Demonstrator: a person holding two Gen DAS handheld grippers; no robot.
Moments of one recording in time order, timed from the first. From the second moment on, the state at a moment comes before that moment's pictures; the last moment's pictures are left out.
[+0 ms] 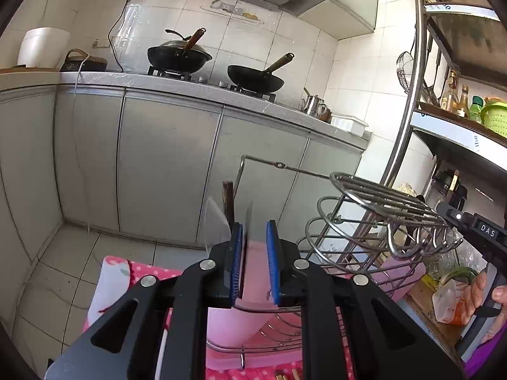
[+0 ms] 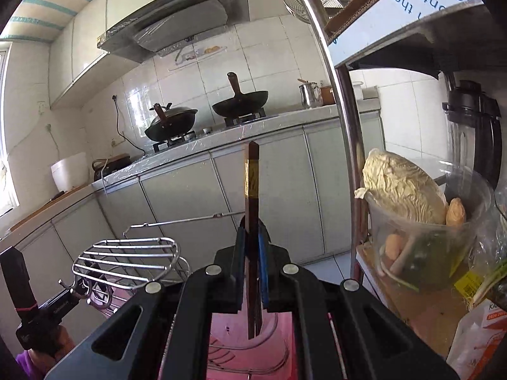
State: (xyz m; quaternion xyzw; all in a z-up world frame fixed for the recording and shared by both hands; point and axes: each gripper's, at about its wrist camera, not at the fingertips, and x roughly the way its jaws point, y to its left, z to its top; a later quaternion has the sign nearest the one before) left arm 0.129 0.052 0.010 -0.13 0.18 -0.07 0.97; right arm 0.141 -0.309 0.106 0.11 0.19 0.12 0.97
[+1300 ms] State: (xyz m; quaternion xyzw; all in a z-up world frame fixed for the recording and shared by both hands) left arm 0.069 0.046 -0.003 -0.14 0.31 -0.09 0.94; right arm 0.074 -0.327 0.109 0.09 0.26 0.13 0.95
